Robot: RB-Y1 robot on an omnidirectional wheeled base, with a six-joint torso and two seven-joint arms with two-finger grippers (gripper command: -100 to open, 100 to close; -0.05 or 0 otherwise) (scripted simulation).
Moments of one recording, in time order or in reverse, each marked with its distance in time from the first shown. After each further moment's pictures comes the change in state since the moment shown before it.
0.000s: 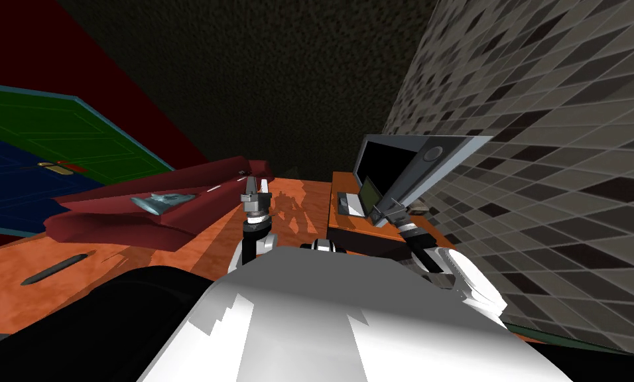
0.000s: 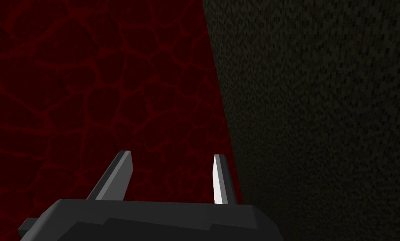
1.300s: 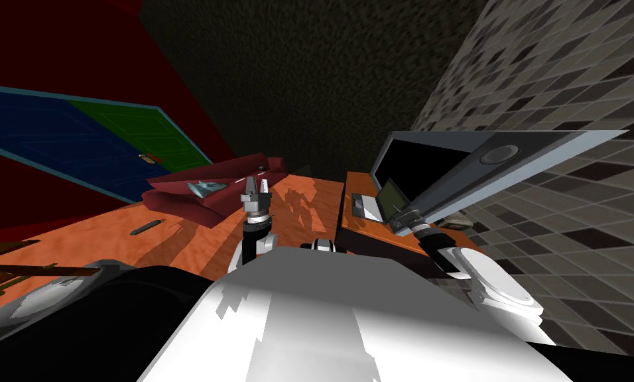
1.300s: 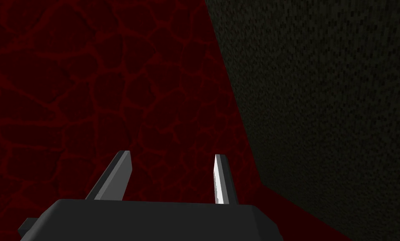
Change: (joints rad) left arm 0.000 0.000 0.000 0.000 0.000 0.000 0.000; right arm -0.008 -0.136 -0.068 0.119 0.210 0.069 0.141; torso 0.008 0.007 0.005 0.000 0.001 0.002
